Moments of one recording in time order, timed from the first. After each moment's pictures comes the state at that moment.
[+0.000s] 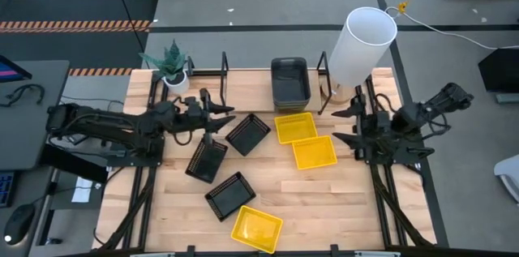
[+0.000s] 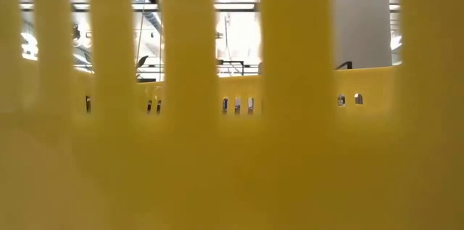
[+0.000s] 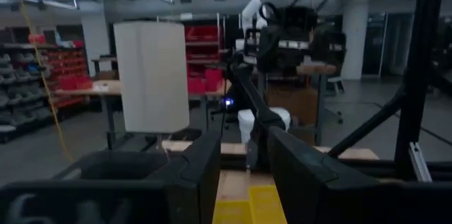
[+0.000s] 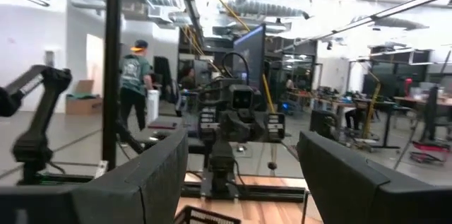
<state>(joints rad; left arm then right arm) 0.03 0.99 0.50 0.68 -0.14 0.04 0.46 0.55 0.51 0.34 0.46 -0.23</state>
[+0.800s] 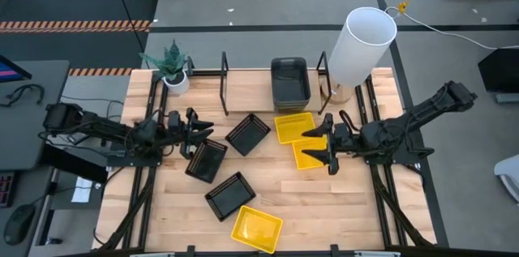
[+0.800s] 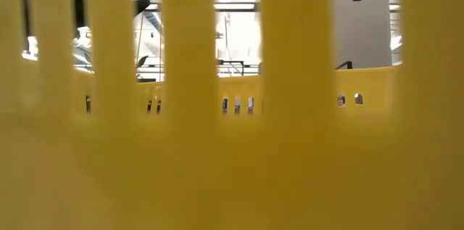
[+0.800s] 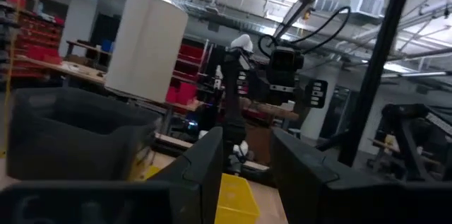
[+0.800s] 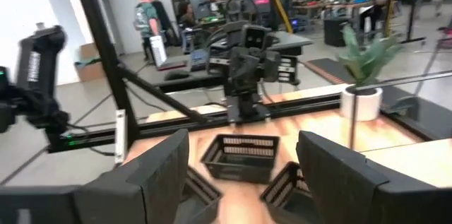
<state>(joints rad) -0.07 0.91 0.01 1.23 -0.21 -0.25 0.41 0.91 0.51 0.40 0.45 0.16</state>
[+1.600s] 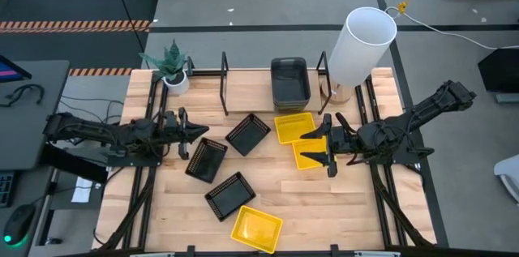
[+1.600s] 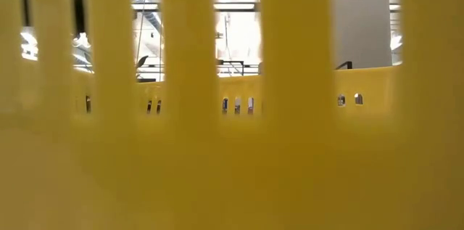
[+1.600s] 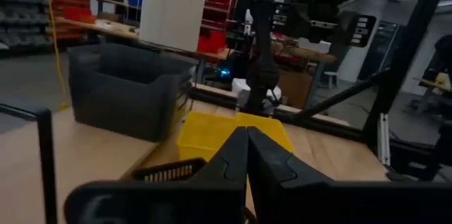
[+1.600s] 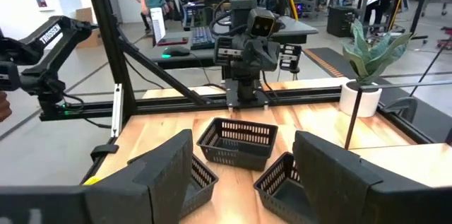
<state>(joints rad) -0.11 0.40 0.09 0.39 -0.31 -0.19 0.42 0.94 0.61 0.22 0.45 0.10</state>
